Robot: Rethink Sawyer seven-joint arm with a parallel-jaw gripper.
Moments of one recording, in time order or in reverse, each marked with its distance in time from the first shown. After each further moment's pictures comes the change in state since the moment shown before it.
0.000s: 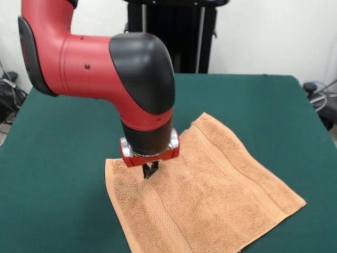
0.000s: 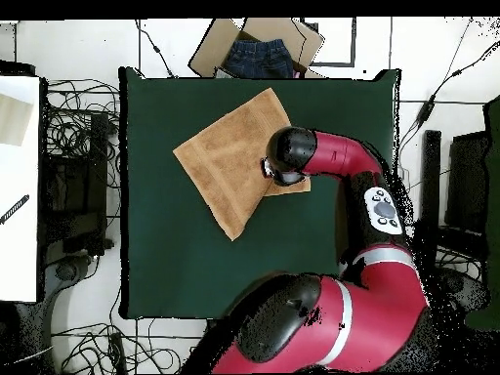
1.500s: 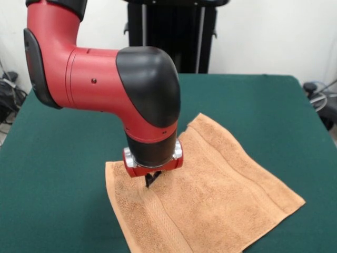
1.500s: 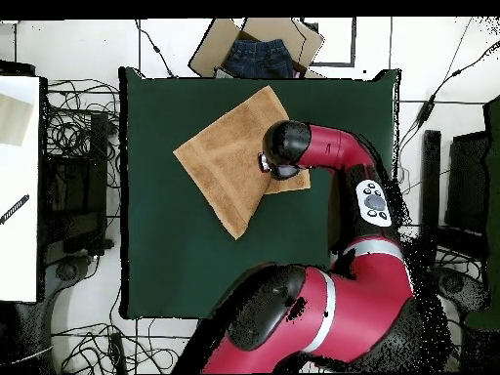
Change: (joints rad) arm 0.028 0.045 -0.013 -0.081 0.006 0.041 0.000
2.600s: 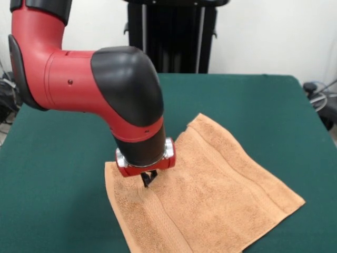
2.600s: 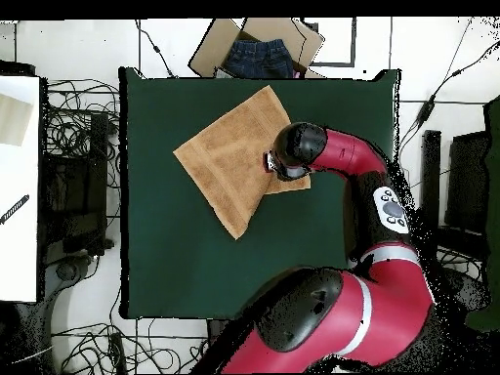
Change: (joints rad) arm -0.091 0.001 0.082 0.037 0.018 -0.001 0.000
